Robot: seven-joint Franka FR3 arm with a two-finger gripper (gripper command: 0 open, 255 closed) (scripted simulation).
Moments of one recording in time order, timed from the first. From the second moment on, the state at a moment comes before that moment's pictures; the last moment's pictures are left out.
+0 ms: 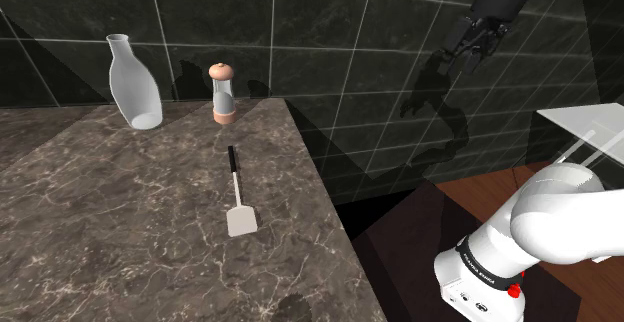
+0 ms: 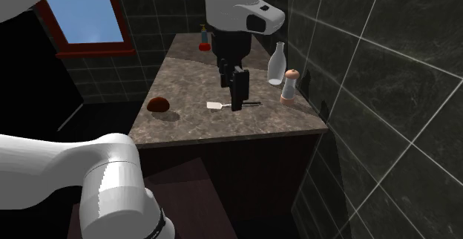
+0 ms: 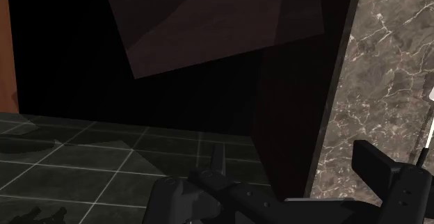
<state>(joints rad) 0.01 -0.83 -0.05 -2.30 0.04 1.48 0.16</state>
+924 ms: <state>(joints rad) 0.06 -0.67 0.20 -2.41 0.17 1.78 0.42</state>
